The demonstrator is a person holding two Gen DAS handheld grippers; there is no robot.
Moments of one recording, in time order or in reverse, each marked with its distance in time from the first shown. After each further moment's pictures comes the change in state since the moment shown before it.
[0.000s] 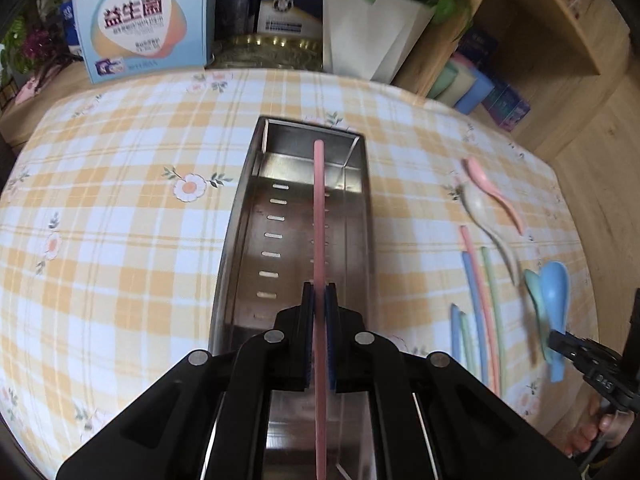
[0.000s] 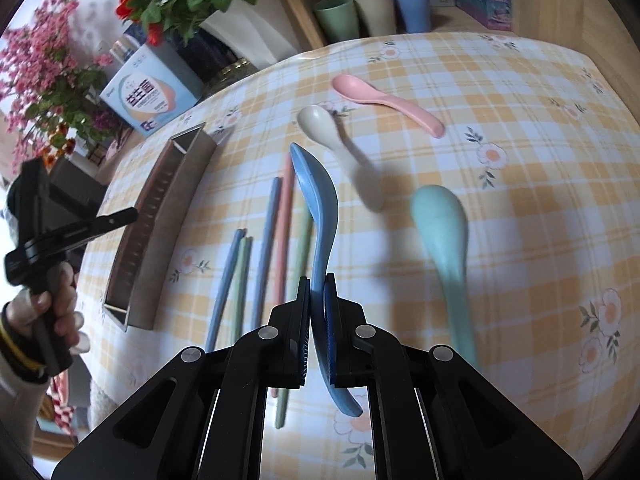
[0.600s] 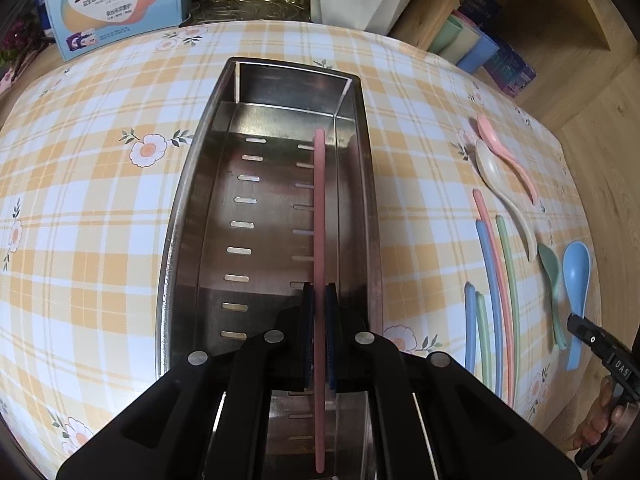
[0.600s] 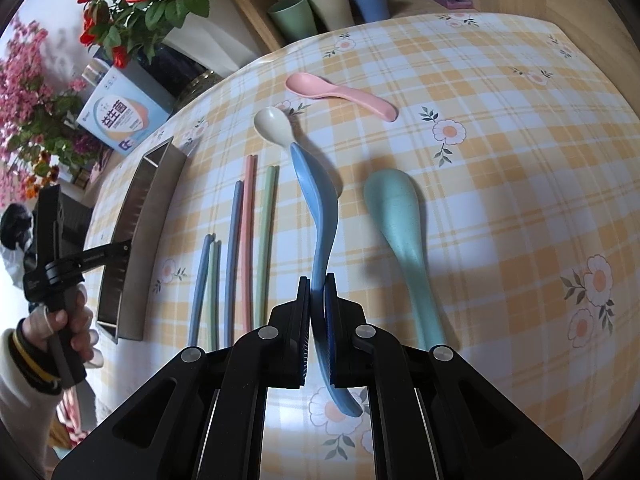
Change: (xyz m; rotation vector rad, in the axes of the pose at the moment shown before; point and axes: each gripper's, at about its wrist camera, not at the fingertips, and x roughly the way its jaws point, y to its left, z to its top) left arm 0.037 -0.006 -0.005 0.028 0.122 -0.015; right arm -0.003 -0.020 -0.003 0.086 0.007 -0.020
